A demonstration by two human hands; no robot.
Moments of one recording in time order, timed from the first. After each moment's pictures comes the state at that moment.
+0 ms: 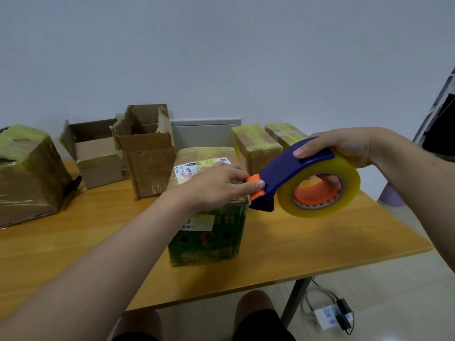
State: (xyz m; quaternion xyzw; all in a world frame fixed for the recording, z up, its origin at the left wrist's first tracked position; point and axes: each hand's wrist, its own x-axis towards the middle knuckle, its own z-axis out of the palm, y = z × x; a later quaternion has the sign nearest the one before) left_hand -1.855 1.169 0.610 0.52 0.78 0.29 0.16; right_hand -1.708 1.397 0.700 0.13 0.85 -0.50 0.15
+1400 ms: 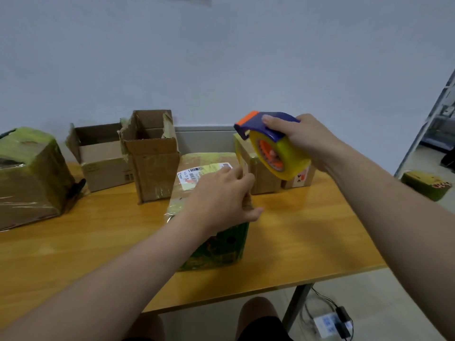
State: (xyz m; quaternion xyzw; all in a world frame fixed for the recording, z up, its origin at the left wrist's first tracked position) left_hand -1.836 1.161 0.594 0.54 0.79 0.10 -0.27; right_hand -1.756 1.339 0.693 0.21 0.82 -0.47 -0.25
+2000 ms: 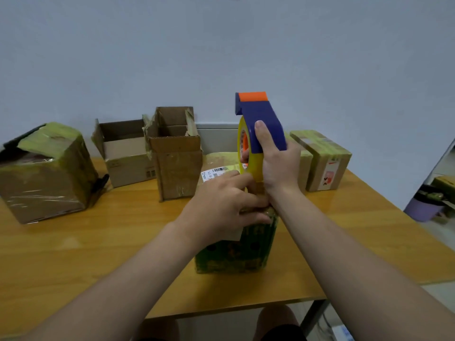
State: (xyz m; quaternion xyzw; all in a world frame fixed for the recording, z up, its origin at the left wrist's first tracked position) left_hand -1.863 1.112 0.584 0.62 0.73 0.21 -0.22; right_hand -1.820 1.242 0.622 0.10 0.61 -0.67 -0.42
